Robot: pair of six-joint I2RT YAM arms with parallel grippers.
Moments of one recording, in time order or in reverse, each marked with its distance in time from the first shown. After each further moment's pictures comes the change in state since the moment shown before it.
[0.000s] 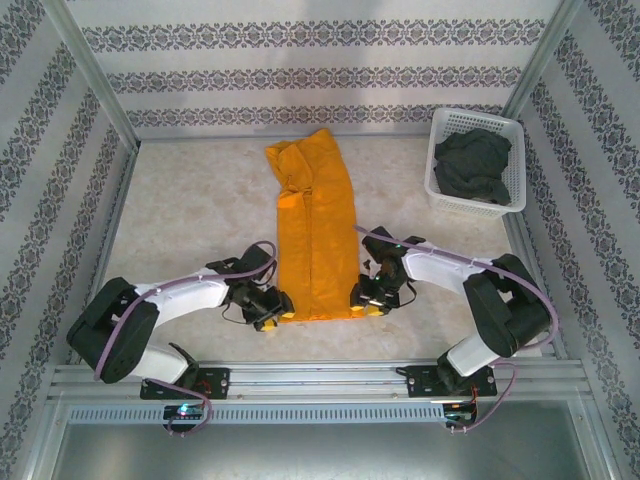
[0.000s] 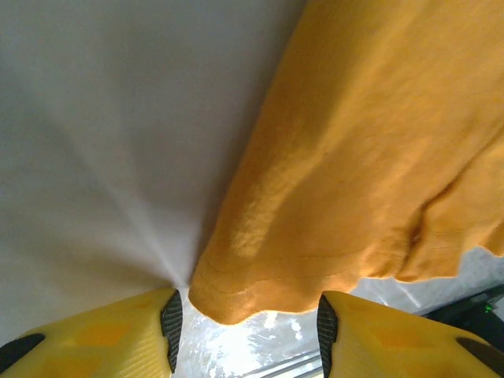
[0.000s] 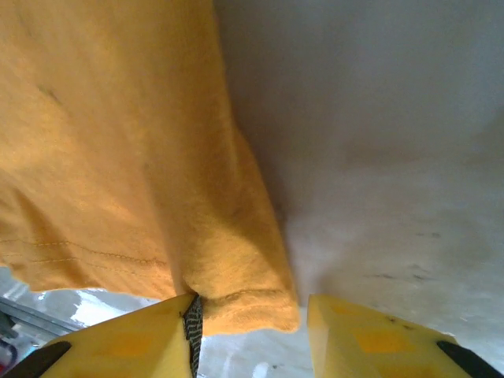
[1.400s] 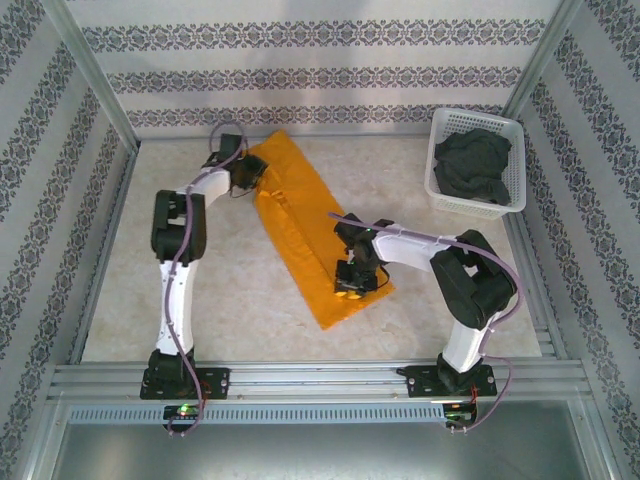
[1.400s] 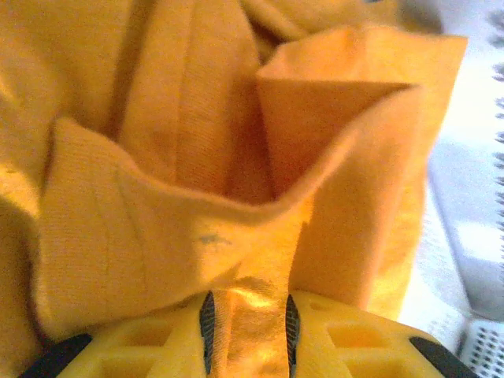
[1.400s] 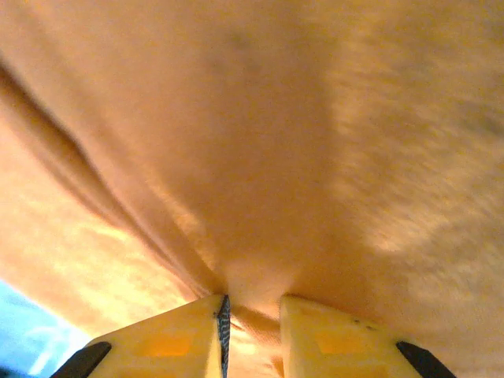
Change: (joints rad) left arm 0.511 1.049 1.323 0.263 -0.190 0.045; right arm 0.093 0.231 0.262 0.003 0.078 0.120
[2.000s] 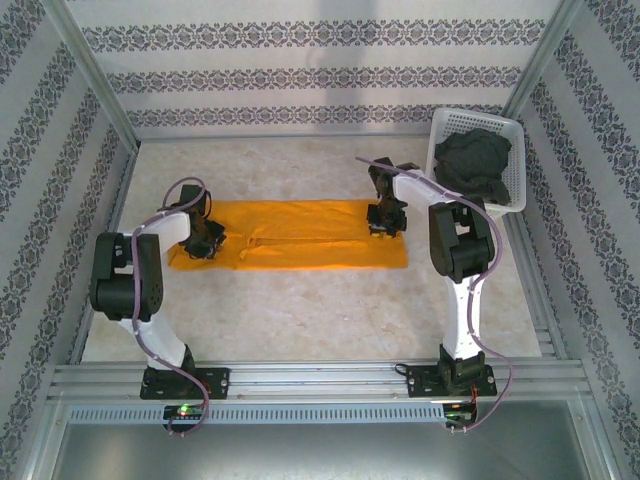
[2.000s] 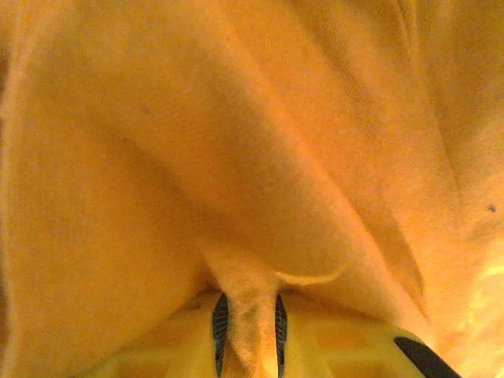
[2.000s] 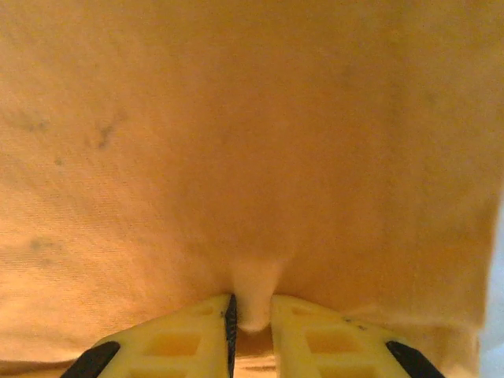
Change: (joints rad) left arm 0.128 -0.697 -0.898 -0.317 -0.162 -0.026; right arm -0.376 0.343 0.540 -0.294 0.324 -0.353
